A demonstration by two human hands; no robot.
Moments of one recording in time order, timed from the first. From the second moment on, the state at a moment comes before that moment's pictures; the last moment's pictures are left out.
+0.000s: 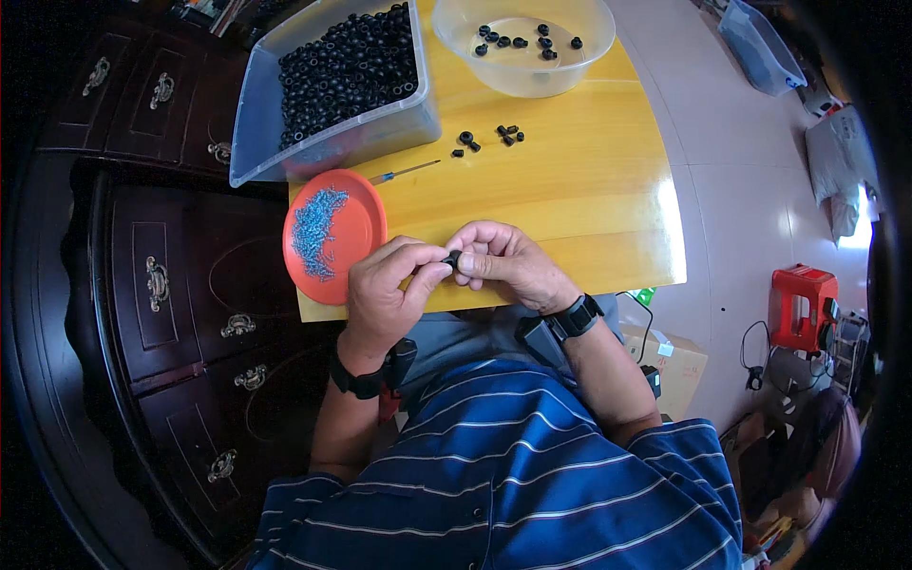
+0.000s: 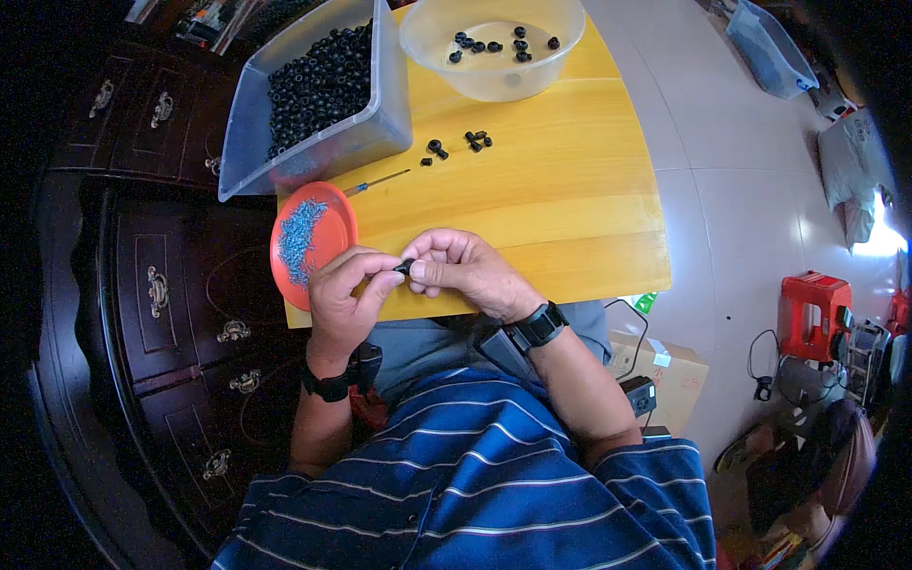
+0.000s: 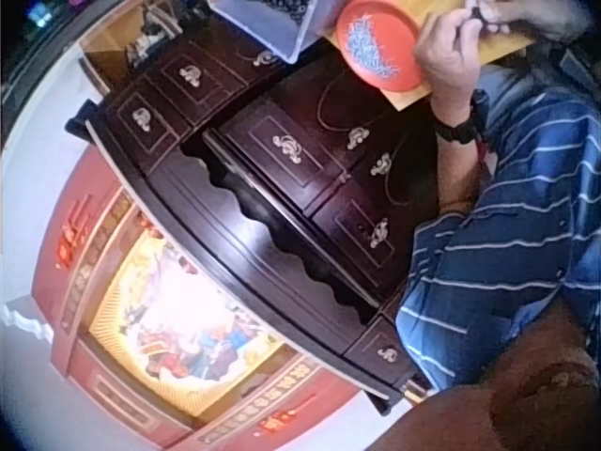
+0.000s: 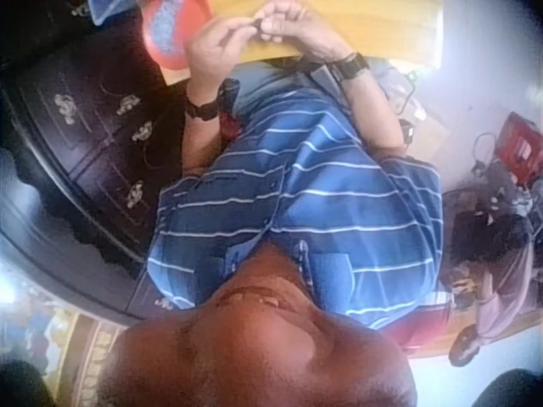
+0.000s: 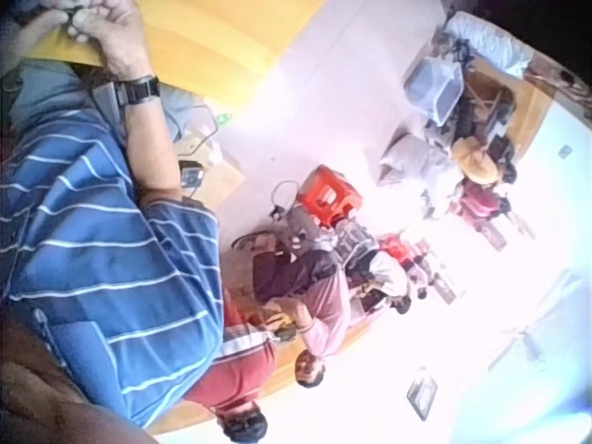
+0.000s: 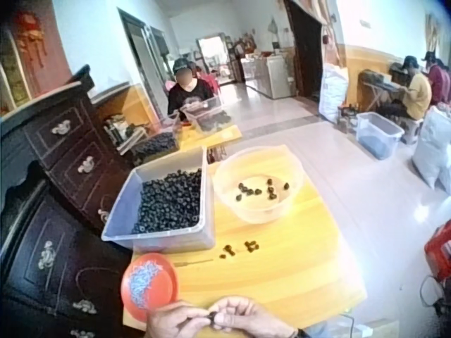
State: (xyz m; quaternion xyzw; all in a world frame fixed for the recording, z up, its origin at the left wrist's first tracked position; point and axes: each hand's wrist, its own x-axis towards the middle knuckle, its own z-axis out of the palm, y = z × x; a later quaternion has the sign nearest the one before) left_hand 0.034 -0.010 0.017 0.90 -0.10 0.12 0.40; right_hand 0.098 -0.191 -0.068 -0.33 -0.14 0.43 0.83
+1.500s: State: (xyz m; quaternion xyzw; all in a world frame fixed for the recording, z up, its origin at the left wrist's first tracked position) left_hand 0.031 -0.020 0.002 0.87 -0.08 0.22 0.43; right_hand 0.092 -0.182 -0.076 -0.23 -0.07 0.41 0.88
